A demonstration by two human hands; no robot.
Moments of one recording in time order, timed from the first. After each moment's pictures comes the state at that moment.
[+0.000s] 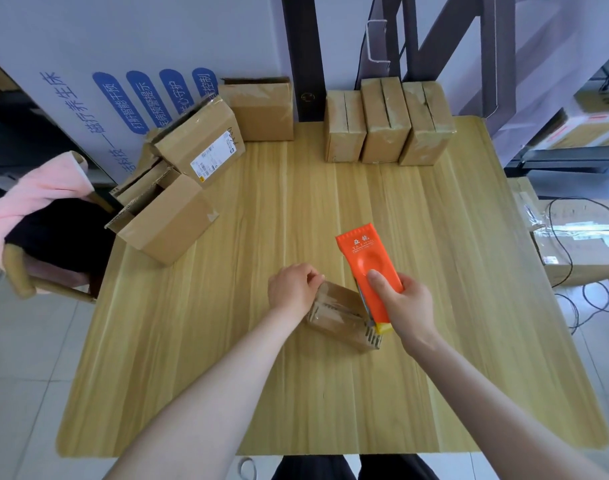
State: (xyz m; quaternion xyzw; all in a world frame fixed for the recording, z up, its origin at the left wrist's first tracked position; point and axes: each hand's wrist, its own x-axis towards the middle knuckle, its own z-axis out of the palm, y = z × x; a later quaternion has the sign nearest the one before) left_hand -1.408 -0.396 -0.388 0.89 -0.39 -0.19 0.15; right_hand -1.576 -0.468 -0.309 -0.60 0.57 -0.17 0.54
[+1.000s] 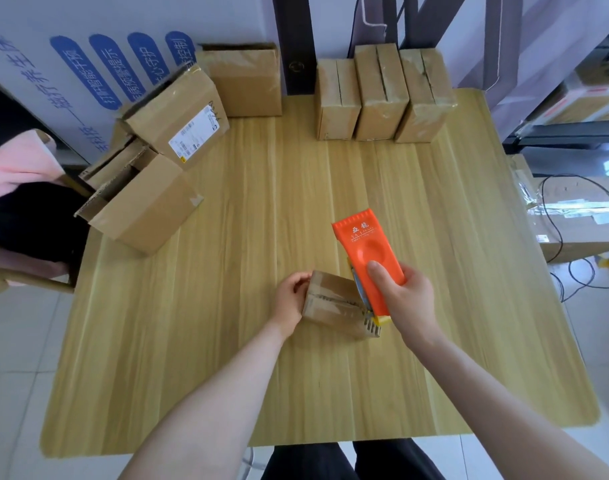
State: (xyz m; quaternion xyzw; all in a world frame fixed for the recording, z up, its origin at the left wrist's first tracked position) left_hand -1.429 -0.374 -0.456 0.74 -0.14 -0.44 0.49; right_hand -1.577 -0.465 -0.318 -0.58 0.58 -0.19 0.54
